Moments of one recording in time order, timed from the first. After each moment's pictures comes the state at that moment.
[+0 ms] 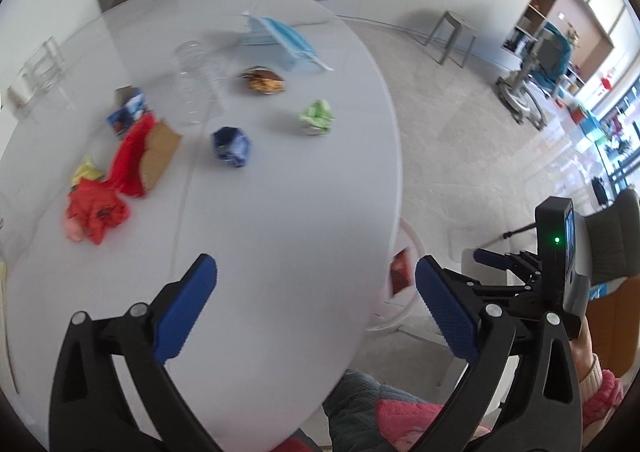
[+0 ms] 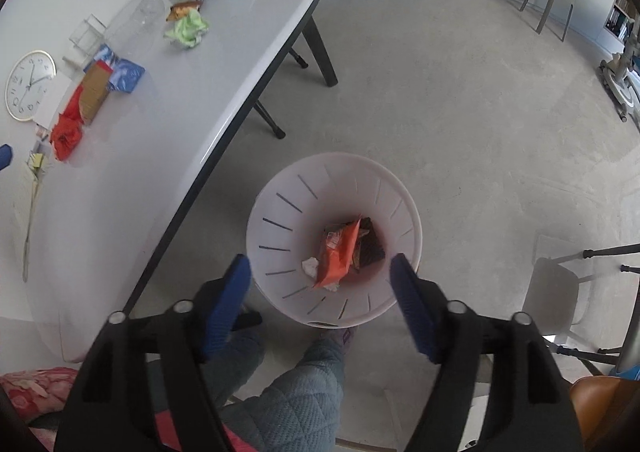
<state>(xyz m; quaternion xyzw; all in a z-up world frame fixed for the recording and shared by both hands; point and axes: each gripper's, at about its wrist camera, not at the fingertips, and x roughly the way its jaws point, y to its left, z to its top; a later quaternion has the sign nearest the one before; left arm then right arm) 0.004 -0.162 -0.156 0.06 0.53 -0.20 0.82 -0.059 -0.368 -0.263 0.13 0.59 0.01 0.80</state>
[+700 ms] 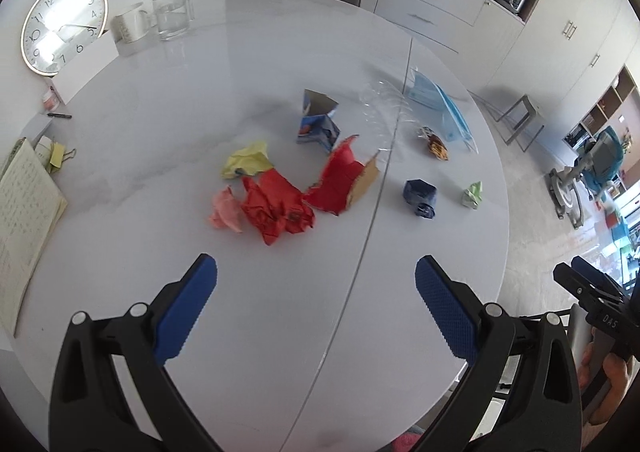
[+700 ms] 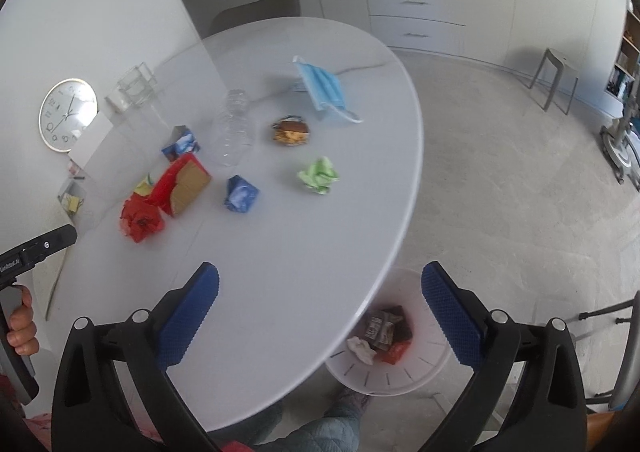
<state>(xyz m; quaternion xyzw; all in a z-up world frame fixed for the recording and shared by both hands) 0.041 0.015 -0.136 -0.04 0.50 -0.07 0.86 -0.006 -0.274 -0.134 0.09 0.48 0.02 0.87</state>
